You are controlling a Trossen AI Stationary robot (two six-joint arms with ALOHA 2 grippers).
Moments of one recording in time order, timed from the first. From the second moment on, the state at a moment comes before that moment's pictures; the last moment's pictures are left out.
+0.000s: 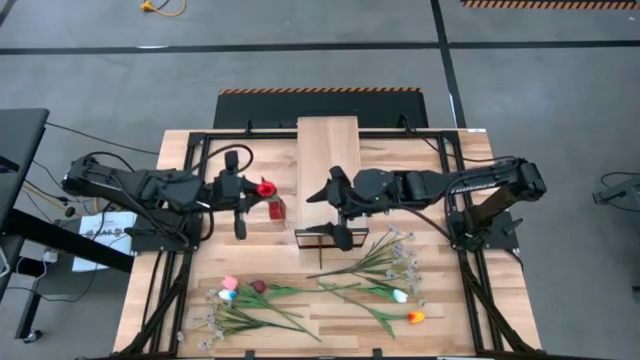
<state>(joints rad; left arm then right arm) -0.28 0.99 1.13 -0.33 -0.50 0.04 0.13 1.56 1.41 -0.25 0.01 0.09</state>
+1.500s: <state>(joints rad) -0.24 0.98 1.12 -0.44 -0.68 0.13 0.11 1.56 1.43 -0.28 0.00 0.11</state>
